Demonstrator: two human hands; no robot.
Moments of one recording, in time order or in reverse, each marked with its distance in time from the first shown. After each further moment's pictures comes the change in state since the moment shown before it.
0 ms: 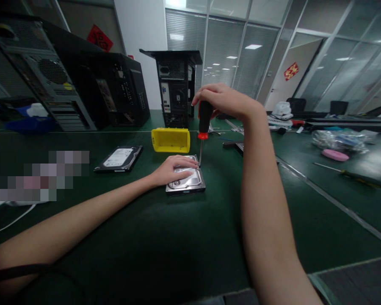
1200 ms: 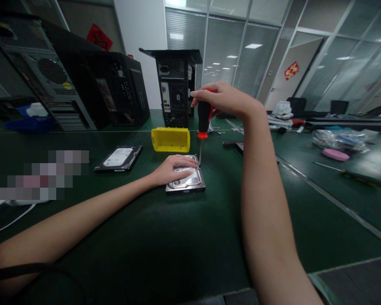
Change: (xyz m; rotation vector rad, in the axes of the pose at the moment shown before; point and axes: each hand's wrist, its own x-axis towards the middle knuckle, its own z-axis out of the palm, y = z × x) left_hand 0.000 0.000 0.000 -0.007 -0.008 -0.006; right_hand 0.000 0.001 0.001 0.043 -0.009 0.025
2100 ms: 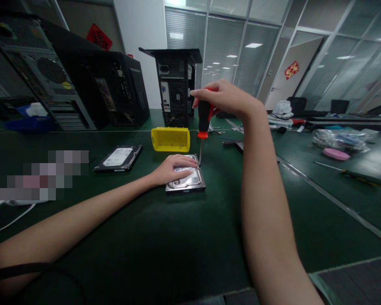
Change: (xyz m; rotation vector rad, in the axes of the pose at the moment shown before) left_hand 0.000 0.001 0.000 -0.012 -0.006 -0.012; right_hand 0.001 0.002 -0.001 -0.003 0.033 0.012
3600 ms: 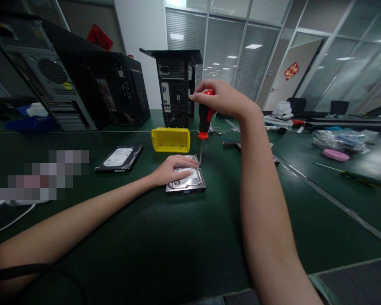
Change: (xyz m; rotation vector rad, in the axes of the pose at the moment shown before) left_hand 0.001 -0.001 0.001 0.000 0.012 0.030; right_hand 0.002 -0.004 0.001 -0.225 0.050 -0.085
